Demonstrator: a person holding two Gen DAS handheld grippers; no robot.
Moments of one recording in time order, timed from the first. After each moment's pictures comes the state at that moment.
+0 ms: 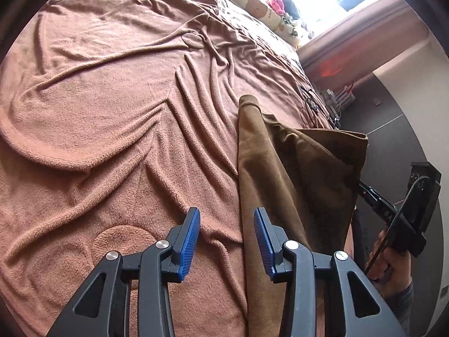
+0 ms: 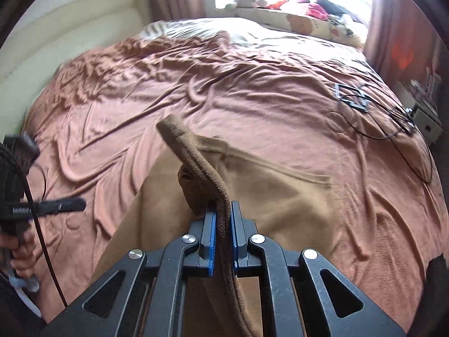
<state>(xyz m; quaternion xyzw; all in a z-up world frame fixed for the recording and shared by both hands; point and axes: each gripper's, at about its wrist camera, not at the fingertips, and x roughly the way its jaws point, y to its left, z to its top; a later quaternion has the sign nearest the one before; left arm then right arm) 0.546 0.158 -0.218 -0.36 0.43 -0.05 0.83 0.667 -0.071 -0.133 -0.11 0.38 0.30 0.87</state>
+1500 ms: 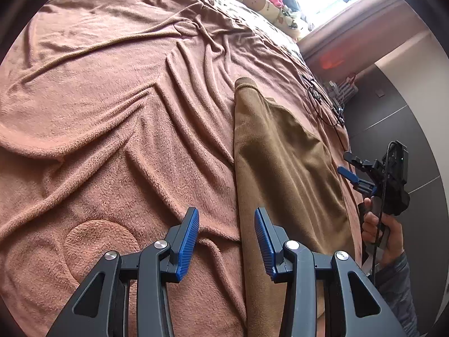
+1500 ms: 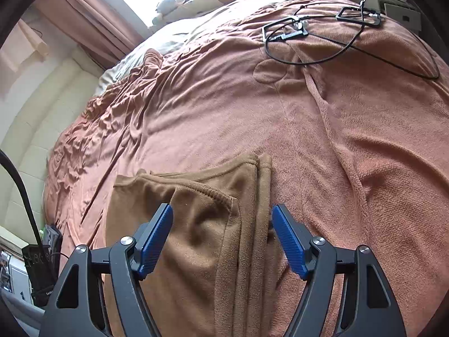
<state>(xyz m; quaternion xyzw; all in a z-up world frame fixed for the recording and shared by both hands) 0.557 0.138 -0.231 -0.34 0.45 -0.05 0.83 0.765 -0.166 -0.187 0.12 0.47 0.29 0.83</state>
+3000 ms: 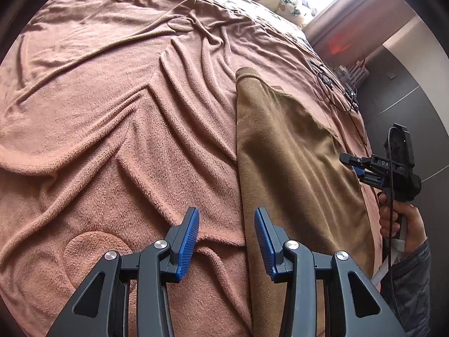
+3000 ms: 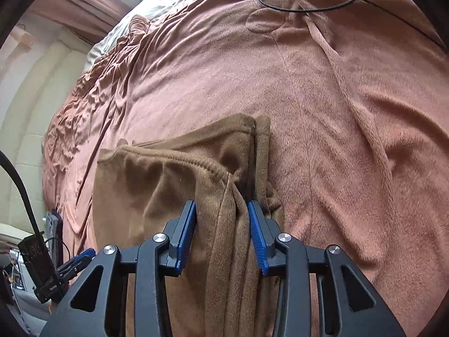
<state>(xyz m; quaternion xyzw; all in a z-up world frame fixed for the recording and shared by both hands) 0.572 0.123 -0.230 -0.28 0.48 -0.03 0.83 0.794 -0.144 -0.210 0.12 0.56 0.28 0.77</state>
